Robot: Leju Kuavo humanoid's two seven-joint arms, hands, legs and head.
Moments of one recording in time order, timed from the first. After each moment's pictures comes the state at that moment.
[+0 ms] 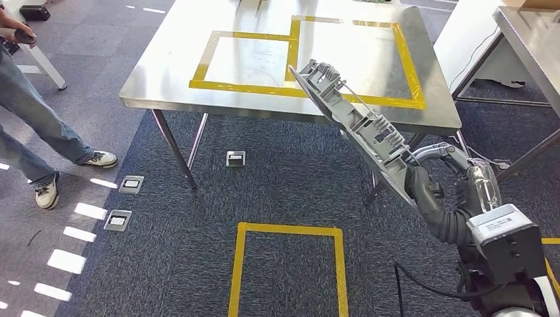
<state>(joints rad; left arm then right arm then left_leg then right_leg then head) -0.09 -0.02 -0.90 -0.22 1.08 0.31 -0.38 0.03 -0.68 0.34 -2.37 0.20 -0.51 0.19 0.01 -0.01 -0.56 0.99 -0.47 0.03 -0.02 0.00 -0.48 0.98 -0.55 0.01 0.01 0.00</state>
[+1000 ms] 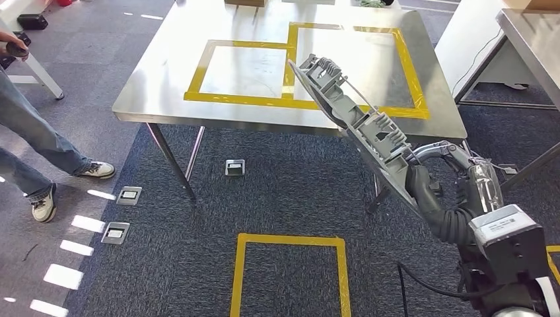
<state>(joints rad) -0.10 -0.02 -0.90 -0.23 1.08 0.30 -0.38 0.03 -0.68 0.34 -2.38 0.20 -0.51 0.19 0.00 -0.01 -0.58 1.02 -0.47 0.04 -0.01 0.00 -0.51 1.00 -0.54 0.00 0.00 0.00</state>
